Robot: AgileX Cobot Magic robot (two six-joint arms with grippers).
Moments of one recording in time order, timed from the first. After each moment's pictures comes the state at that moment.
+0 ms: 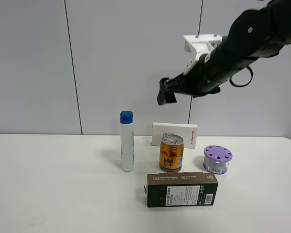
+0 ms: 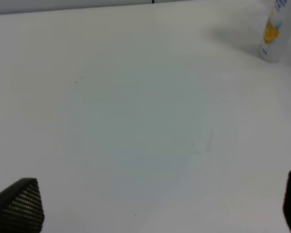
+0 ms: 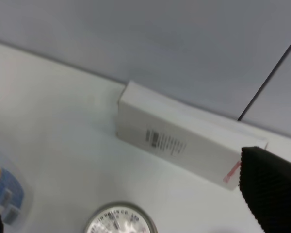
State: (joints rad) left arm 0.01 -0.01 -0.51 -0.12 1.06 0.10; right arm 0.44 1.76 -1.27 0.03 0.17 -0.05
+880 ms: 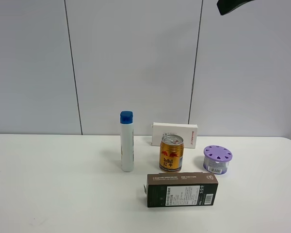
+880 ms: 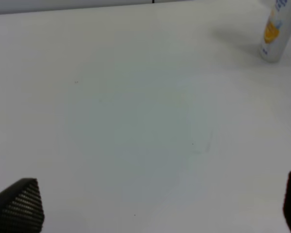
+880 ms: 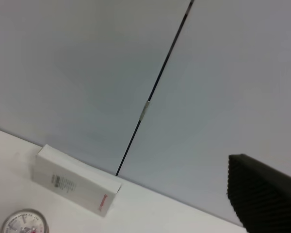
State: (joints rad) left arm 0.01 -0.01 -0.51 -0.12 1.06 0.10; right arm 0.45 1.20 -1.27 -0.24 0.54 -0.04
